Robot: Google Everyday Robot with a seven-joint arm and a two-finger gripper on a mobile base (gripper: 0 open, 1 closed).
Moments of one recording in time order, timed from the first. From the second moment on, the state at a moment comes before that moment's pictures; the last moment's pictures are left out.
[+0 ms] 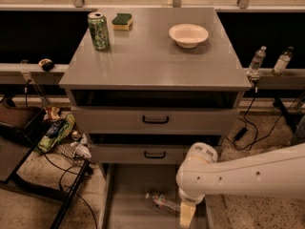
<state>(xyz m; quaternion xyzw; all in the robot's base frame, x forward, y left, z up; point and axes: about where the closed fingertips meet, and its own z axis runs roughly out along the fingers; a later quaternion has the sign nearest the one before) 0.419 -0.139 0.489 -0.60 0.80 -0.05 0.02</state>
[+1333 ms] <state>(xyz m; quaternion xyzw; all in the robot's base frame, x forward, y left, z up) 0.476 -0.144 0.365 -0.58 0.82 -0.02 0.04</state>
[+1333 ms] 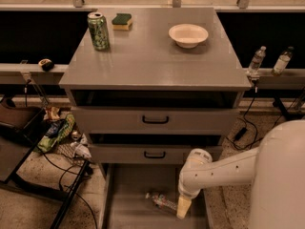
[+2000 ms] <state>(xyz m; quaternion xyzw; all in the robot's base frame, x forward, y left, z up) 0.519 -0.125 0.266 -0.57 0.82 0.04 0.07</state>
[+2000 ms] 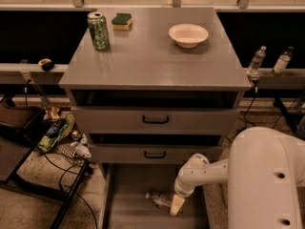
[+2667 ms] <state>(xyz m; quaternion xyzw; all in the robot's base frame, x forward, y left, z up) 0.523 -0.124 0.264 -0.57 0.82 0.02 0.07</state>
